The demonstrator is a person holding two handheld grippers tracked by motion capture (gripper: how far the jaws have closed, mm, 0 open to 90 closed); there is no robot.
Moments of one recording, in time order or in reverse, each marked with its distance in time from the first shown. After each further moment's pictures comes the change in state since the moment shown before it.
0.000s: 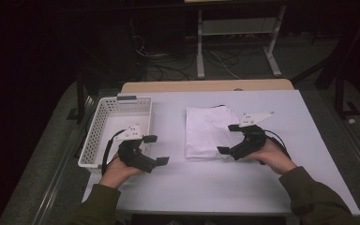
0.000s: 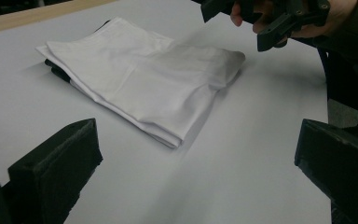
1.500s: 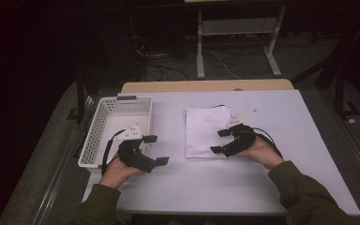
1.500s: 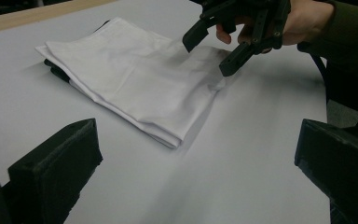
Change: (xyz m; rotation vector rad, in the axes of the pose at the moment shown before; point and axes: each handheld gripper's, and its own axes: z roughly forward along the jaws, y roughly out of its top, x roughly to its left) left arm 0.000 0.000 0.000 -0.003 -0.004 -0.004; right arm -0.009 0.001 0.032 0.152 0.037 -0.034
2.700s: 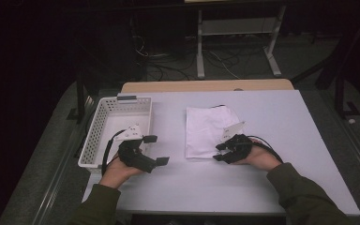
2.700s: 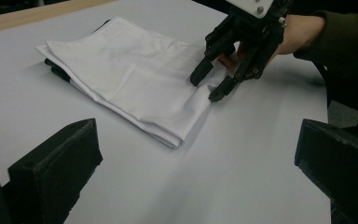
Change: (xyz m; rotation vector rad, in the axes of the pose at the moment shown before) left arm 0.000 0.000 0.000 0.003 0.003 0.003; right arm 0.008 -0.020 0.022 0.192 -0.028 -0.178
